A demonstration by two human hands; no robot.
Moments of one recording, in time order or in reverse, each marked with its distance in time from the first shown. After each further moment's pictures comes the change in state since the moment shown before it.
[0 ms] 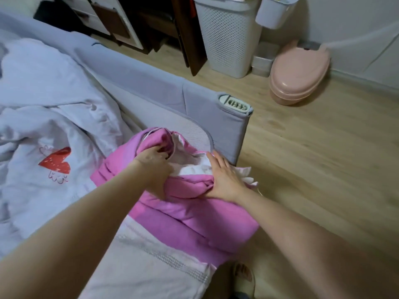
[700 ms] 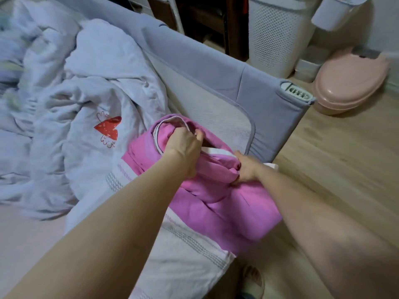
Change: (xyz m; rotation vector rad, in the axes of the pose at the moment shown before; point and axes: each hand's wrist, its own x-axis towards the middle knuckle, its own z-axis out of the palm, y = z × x) left_hand -0.039 0.010 0.008 0.019 0.124 -0.421; right_hand 0.037 -0.022 0.004 -0.098 -0.312 0.116
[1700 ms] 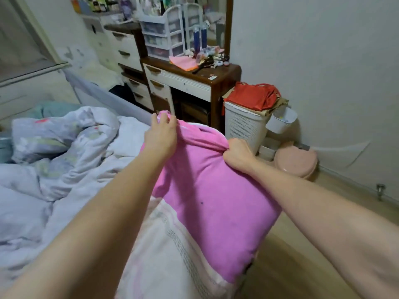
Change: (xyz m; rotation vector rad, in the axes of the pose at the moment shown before) left_hand -0.067 -0.238 -0.087 -0.826 0.494 -0.418; right_hand -0.139 -0.231 -0.213 -0.055 0.730 -0.009
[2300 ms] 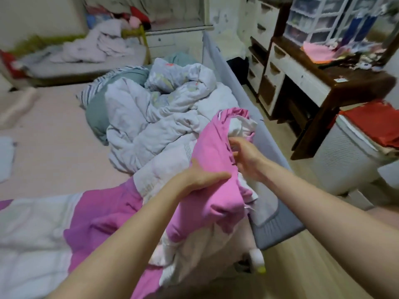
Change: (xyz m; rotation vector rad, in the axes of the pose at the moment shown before) left_hand -0.174 0.073 0.032 -0.958 -0.266 -0.967; right_hand -0.040 -0.045 0.029 0.992 -0.982 0.006
